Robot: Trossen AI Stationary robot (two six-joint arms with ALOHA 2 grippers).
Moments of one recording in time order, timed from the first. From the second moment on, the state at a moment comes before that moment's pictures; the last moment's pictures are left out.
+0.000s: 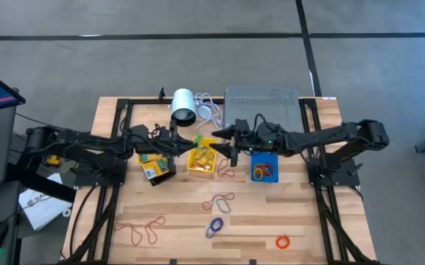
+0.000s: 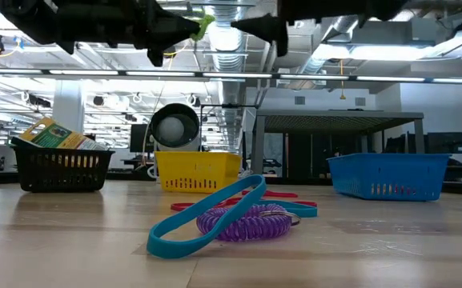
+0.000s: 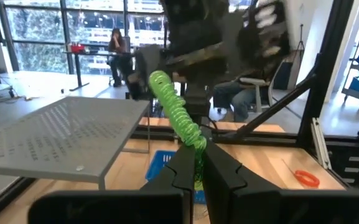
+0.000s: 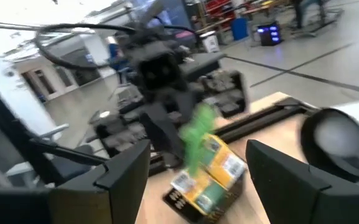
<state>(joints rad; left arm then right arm) 0.11 1.13 0.46 0.71 0.05 -0.04 -0.02 1.45 0.90 0.53 0.11 0.38</state>
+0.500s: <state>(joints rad) 0.11 1.18 0.50 0.71 0.09 -0.04 -0.04 1.53 0.96 0.53 0.05 0.39</state>
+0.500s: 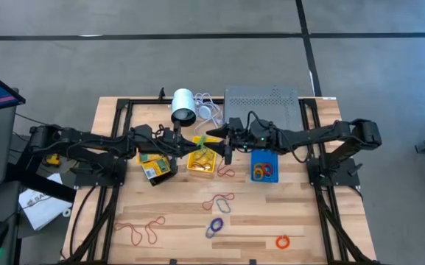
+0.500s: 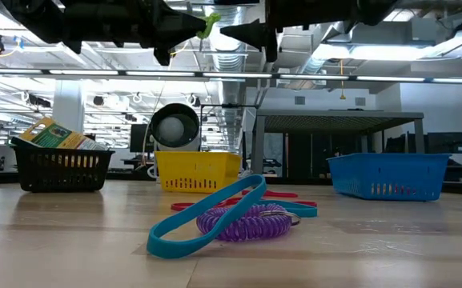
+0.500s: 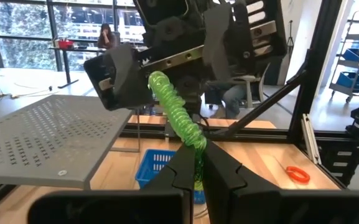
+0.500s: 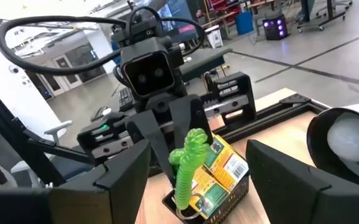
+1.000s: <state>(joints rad) 0.11 1.18 0.50 0.71 0.09 -0.03 -0.06 1.55 0.96 0.56 0.05 0.39</state>
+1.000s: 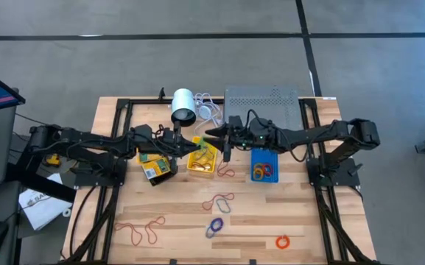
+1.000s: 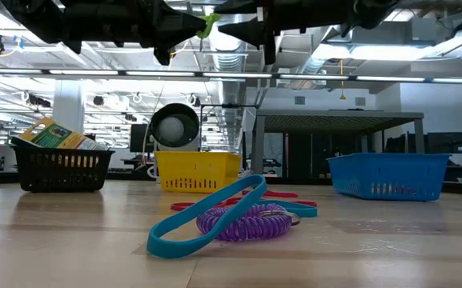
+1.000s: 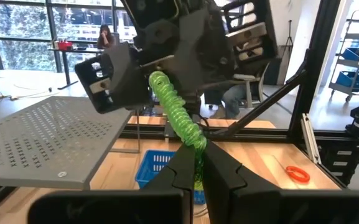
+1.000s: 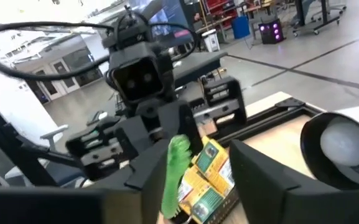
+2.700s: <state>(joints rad) 0.10 1.18 0.50 0.85 0.09 -0.07 -0.05 1.48 0.96 0.50 0.00 0.36</state>
